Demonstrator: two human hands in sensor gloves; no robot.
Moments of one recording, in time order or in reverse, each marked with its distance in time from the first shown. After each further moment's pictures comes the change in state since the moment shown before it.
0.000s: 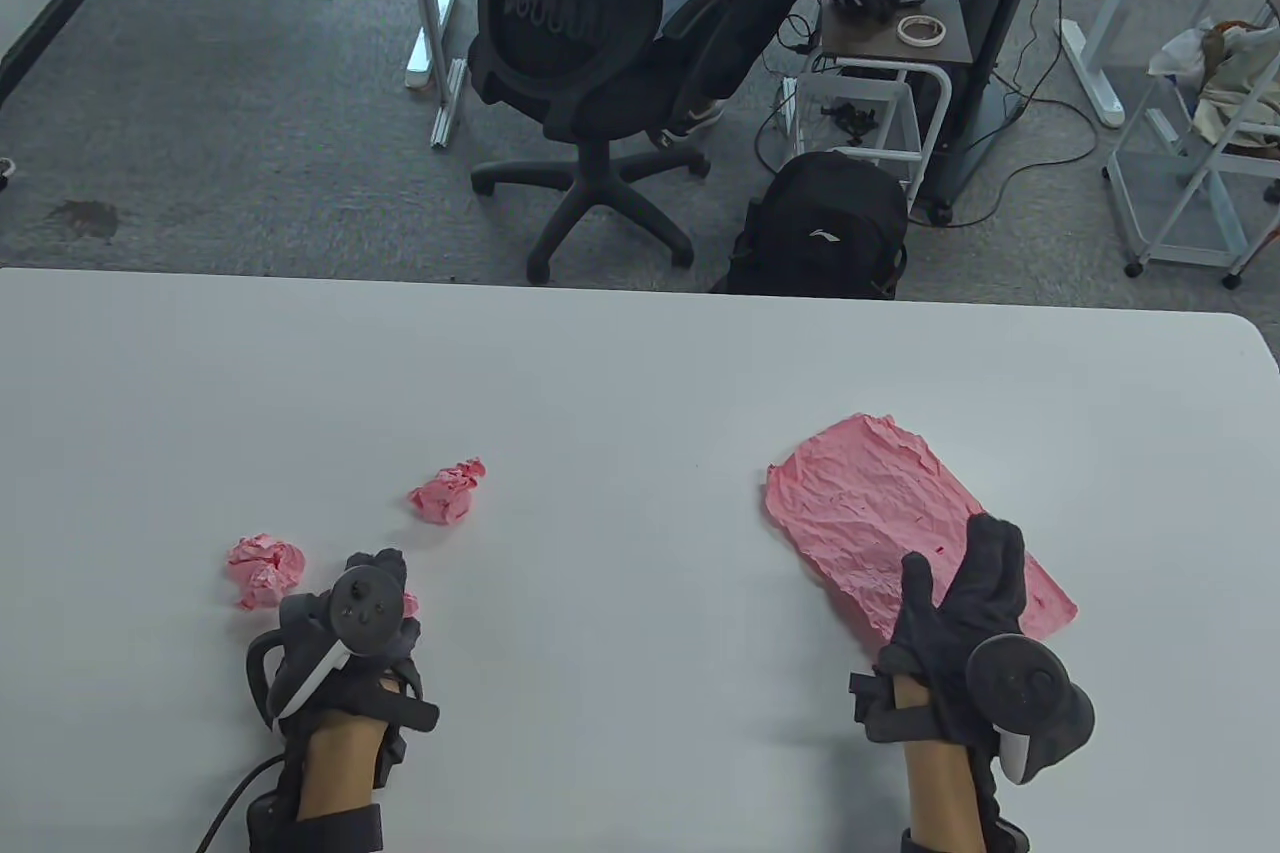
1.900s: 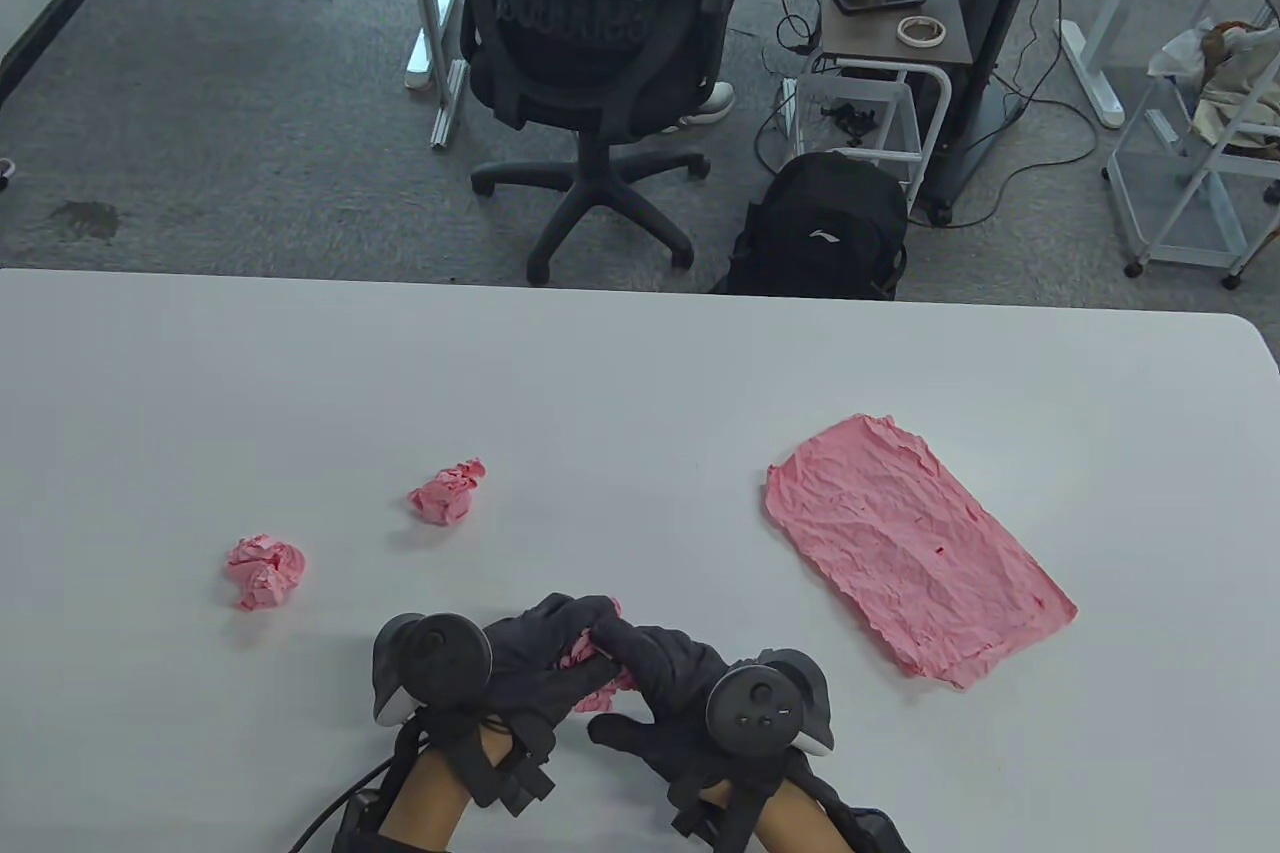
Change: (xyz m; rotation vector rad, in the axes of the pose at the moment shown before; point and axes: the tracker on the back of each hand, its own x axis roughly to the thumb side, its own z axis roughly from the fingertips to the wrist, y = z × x) left_hand 0.114 -0.009 0.032 0.066 -0.783 0.593; right_hand 0.117 0.118 0.093 0.768 -0.557 -0.265
